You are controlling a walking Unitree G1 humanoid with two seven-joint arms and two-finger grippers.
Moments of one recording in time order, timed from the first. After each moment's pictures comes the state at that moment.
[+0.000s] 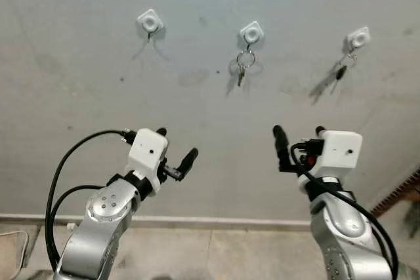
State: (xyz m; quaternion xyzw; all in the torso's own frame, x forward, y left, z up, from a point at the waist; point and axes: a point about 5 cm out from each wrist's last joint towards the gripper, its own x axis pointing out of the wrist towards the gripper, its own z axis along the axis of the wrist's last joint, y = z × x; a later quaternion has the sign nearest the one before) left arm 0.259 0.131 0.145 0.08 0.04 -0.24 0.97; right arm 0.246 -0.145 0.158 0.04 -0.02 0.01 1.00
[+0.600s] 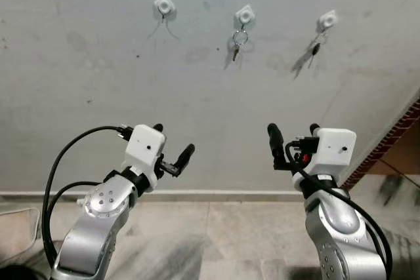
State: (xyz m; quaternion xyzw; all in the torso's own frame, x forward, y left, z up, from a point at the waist) left arm 0.263 0.132 0.147 0.08 0.04 -0.24 0.97; right arm 0.251 -0.141 0.164 0.04 -0.03 0.02 1.00
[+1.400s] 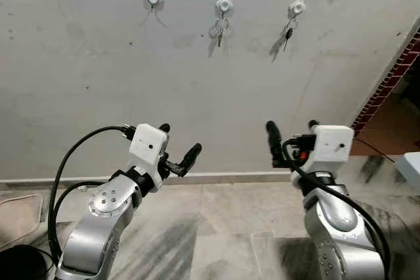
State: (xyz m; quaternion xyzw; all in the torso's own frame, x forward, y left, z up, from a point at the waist) left arm 0.262 0.129 0.147 0.04 0.03 -0.27 0.96; right arm 0.253 -0.137 0.167 0.03 -0.03 0.03 1.00
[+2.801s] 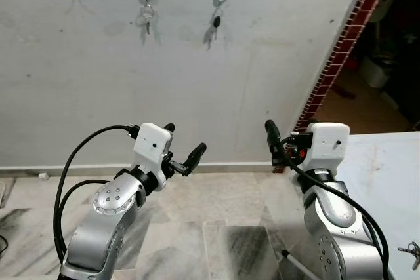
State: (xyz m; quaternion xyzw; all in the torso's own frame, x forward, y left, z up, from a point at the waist) left arm 0.264 0.120 0.147 0.03 0.03 -0.27 0.96; right arm 0.256 -0.140 0.162 0.01 -0.02 0.03 1.00
